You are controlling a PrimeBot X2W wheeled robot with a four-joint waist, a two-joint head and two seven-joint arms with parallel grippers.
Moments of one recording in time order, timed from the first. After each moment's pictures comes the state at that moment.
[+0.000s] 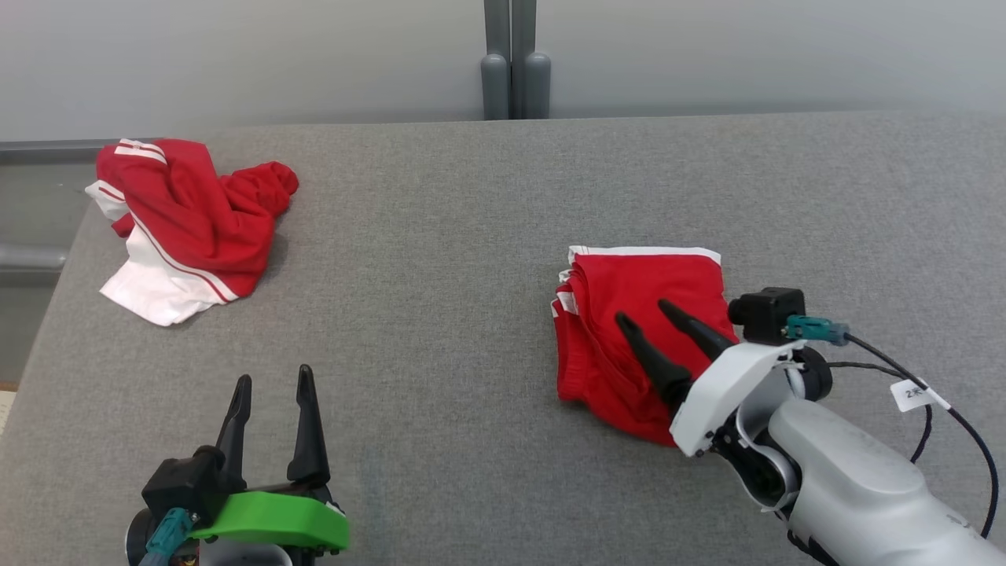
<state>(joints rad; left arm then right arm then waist) -0.03 0.05 -0.10 0.19 -0.35 -0.01 -0.26 -0.56 -0.31 0.81 0.58 0.92 0.13 -0.20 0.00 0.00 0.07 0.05</state>
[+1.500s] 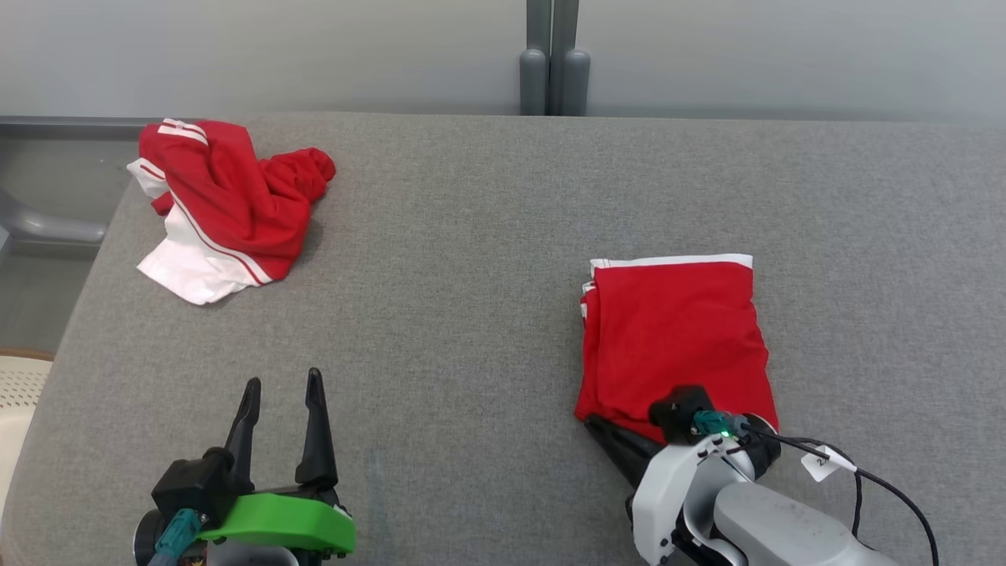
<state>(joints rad) -0.02 0.05 -0.12 0.20 -0.35 -0.01 -0.26 -0.51 -0.23 1.02 0.73 0.74 0.13 -0.24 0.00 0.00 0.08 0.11</state>
